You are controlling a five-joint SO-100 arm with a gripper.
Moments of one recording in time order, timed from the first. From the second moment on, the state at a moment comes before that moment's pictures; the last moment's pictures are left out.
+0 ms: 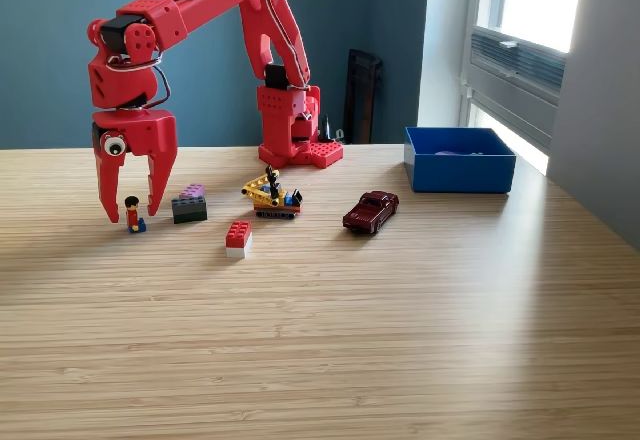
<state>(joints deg) 42.0 72.2 85.4 64.0 23.6</state>
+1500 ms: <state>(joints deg) 41.5 72.2 73.2 74.4 23.7</state>
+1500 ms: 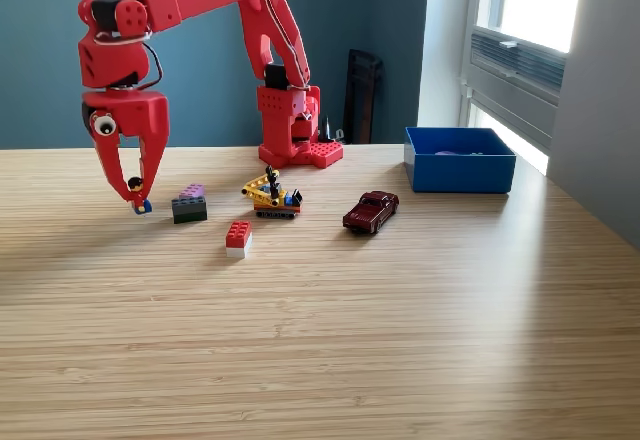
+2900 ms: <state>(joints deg) -54.4 72.2 59.8 98.0 24.2</state>
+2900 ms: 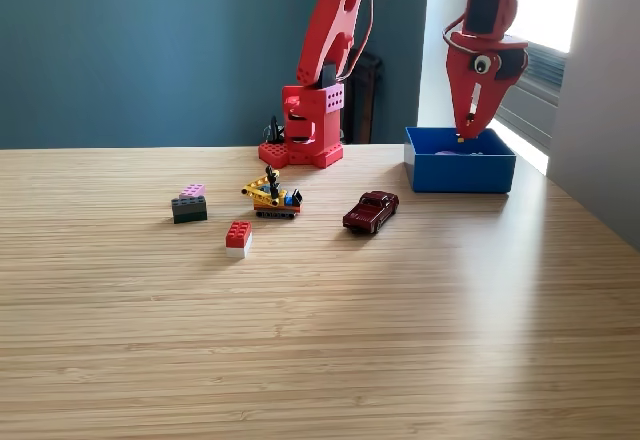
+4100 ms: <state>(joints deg) -40.3 72.2 61.1 98.7 18.0</state>
